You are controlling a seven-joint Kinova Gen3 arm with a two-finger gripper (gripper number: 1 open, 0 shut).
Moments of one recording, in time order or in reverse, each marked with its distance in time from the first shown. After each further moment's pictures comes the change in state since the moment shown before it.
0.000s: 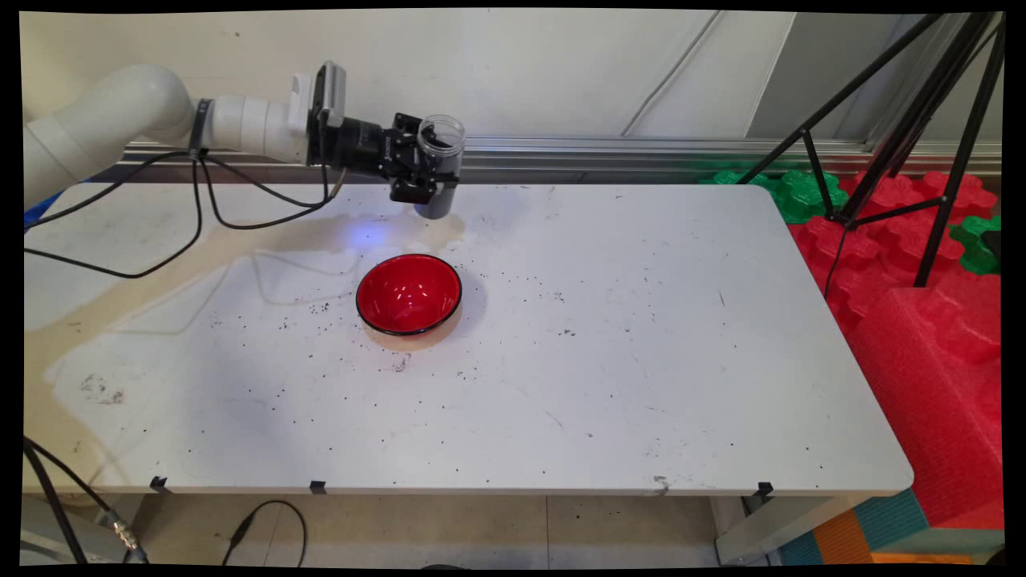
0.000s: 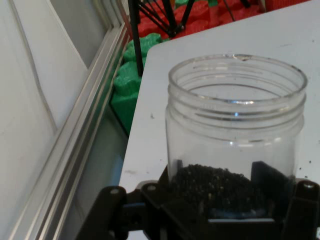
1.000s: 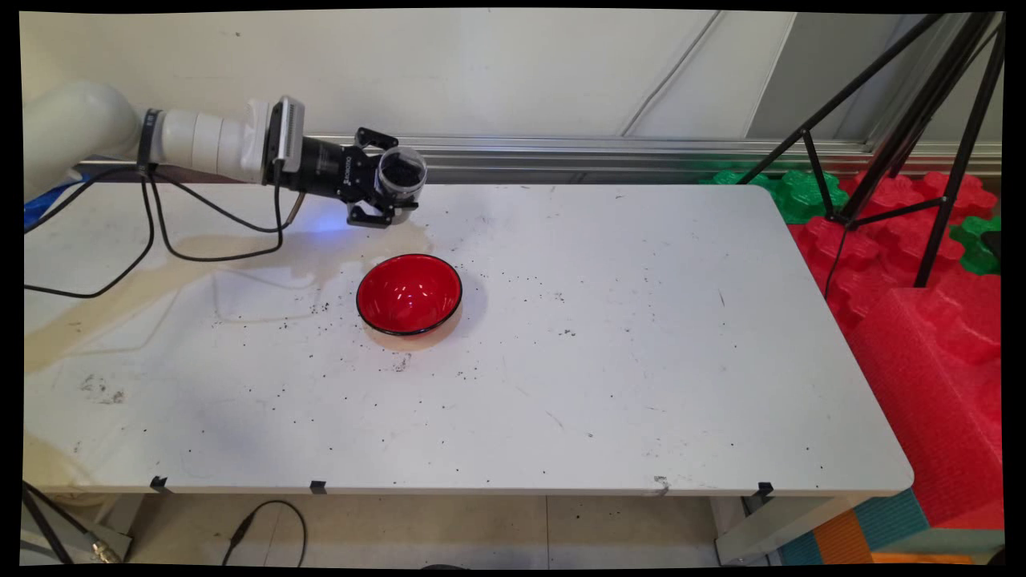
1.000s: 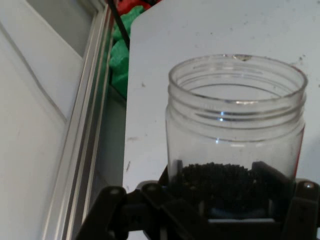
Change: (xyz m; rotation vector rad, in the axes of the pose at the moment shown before) arm -0.012 0.032 -0.050 0.010 -0.092 0.272
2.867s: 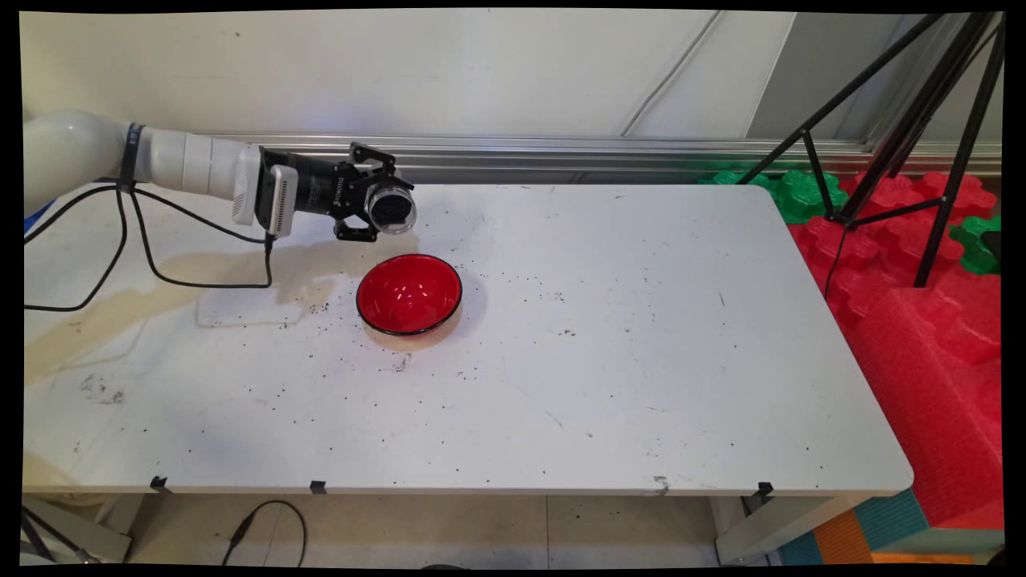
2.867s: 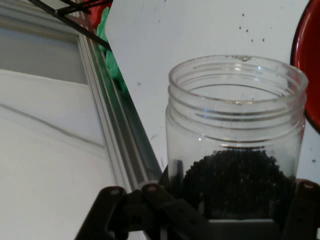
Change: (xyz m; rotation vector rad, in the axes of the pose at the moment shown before) arm 0.009 0.032 -0.008 0.025 -0.101 0.597
